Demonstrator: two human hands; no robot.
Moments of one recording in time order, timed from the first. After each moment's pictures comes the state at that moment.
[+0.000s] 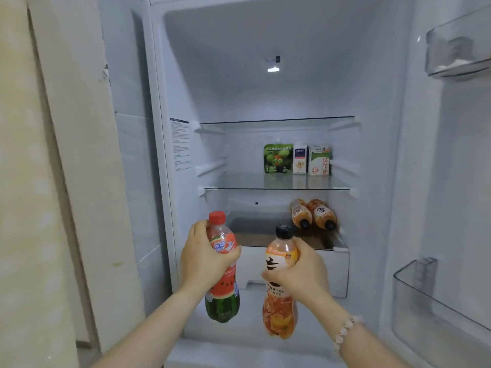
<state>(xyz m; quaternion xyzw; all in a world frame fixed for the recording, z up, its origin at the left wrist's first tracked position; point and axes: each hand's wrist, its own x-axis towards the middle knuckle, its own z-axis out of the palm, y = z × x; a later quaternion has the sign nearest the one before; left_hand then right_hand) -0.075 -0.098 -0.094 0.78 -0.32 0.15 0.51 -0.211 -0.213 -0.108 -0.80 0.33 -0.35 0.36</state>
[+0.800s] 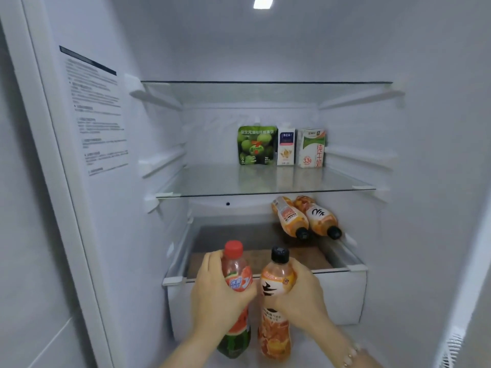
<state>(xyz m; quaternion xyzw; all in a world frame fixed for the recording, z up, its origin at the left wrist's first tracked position) 0.019 -0.230 -0.161 0.73 -0.42 0.06 0.53 -0.098 -0.323 -0.172 -0.76 0.41 -0.36 0.35</state>
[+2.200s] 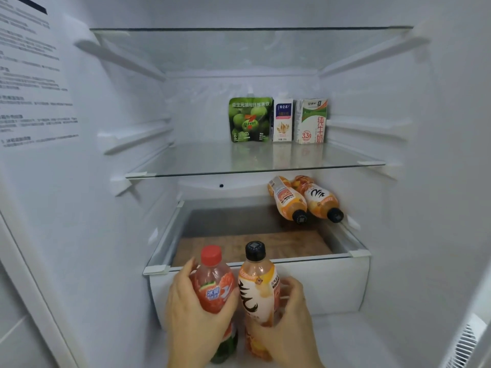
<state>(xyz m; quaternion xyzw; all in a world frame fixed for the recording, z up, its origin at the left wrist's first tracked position) 0.018 -0.226 -0.214 0.77 -0.33 0.07 0.54 -0.094 -0.310 -0.240 -0.73 0.43 -0.35 0.40</state>
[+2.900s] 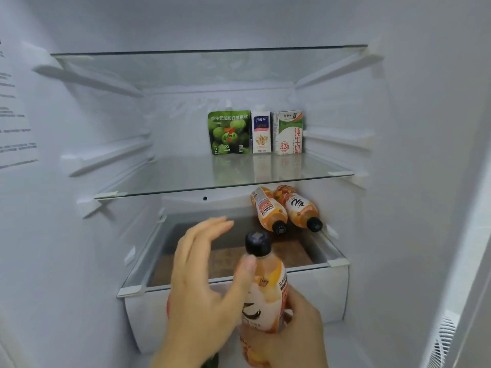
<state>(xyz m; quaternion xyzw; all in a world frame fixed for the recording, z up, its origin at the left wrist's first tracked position) -0.036 -0.232 -0.105 0.59 -0.54 0.17 0.58 -0.131 -0.300 -0.186 -0.67 0.38 -0.44 0.46</state>
